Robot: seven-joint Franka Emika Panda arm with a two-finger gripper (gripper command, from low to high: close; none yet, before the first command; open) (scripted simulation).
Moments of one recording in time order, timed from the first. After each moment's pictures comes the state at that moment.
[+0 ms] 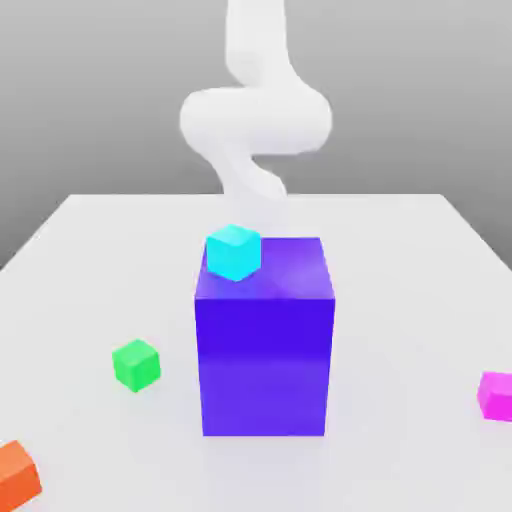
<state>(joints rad) 0.03 -0.71 0.03 -2.31 0.05 2.34 0.85</state>
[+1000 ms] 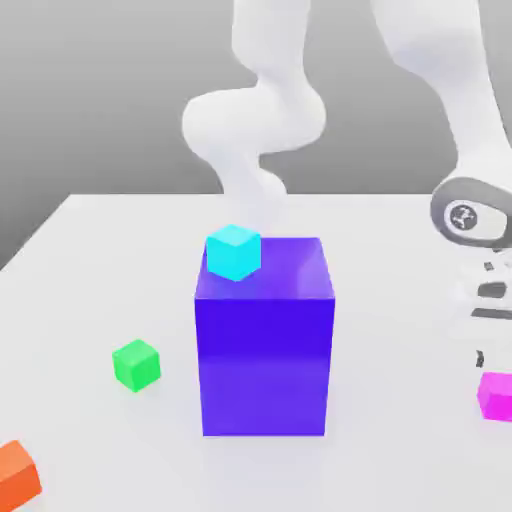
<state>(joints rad) 0.52 0.40 0.25 -2.44 -0.30 2.81 2.00</state>
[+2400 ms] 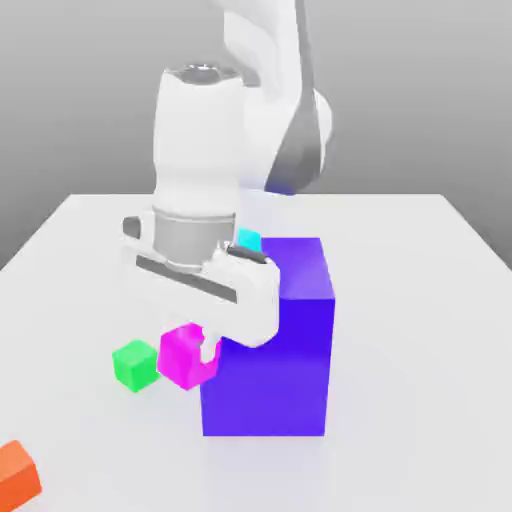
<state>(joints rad) -0.26 -0.21 -0.11 -2.81 -0.17 2.72 1.29</state>
